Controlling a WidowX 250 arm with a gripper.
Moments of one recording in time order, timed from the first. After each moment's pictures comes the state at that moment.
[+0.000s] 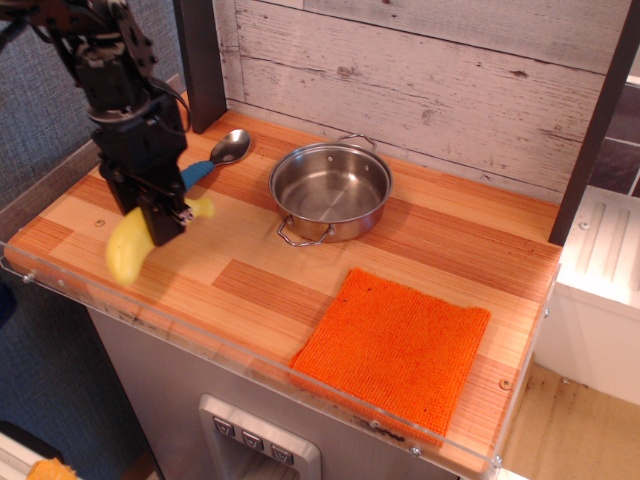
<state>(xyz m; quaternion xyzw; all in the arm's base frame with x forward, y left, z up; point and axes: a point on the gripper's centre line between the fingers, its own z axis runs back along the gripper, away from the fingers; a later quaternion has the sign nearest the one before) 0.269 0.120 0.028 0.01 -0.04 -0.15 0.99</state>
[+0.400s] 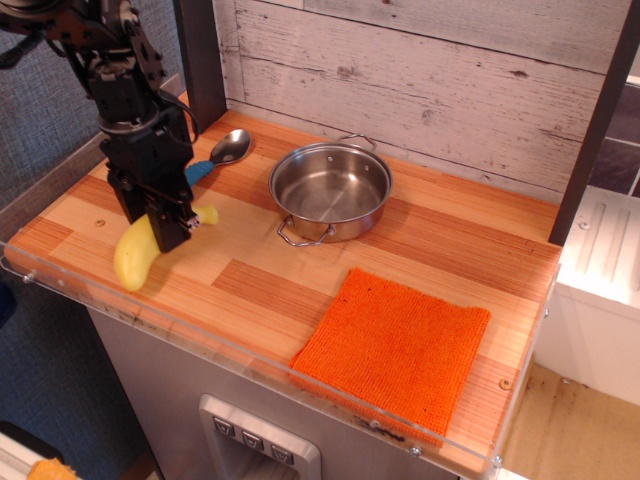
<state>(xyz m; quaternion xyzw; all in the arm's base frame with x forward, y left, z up) 0.274 0.116 0.018 0.01 -0.03 -0.15 0.99</state>
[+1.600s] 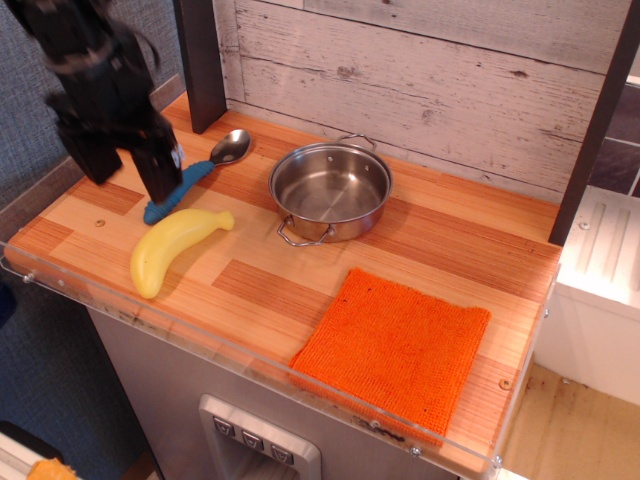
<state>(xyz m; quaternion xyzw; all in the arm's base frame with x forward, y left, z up) 0.259 0.123 0.091 0.00 -0.11 0.00 0.99</state>
